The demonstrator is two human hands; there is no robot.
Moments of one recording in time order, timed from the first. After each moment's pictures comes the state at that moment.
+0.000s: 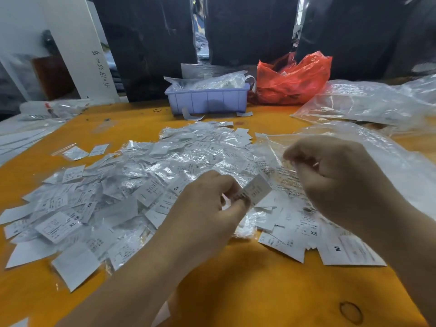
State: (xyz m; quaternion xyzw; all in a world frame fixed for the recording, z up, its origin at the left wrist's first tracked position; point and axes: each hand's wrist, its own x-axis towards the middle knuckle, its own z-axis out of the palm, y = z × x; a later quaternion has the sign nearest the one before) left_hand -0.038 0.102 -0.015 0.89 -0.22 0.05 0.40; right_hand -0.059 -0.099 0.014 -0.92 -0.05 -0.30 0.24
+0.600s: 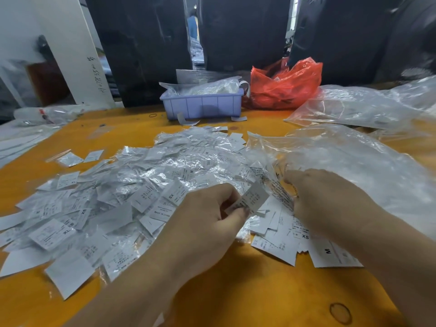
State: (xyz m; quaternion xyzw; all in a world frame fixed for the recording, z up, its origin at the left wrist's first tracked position) left_hand -0.044 0.099 -0.016 0.87 -0.25 0.03 0.42; right_hand -0.055 -0.102 -0.003 -1.00 0.06 -0.06 0.03
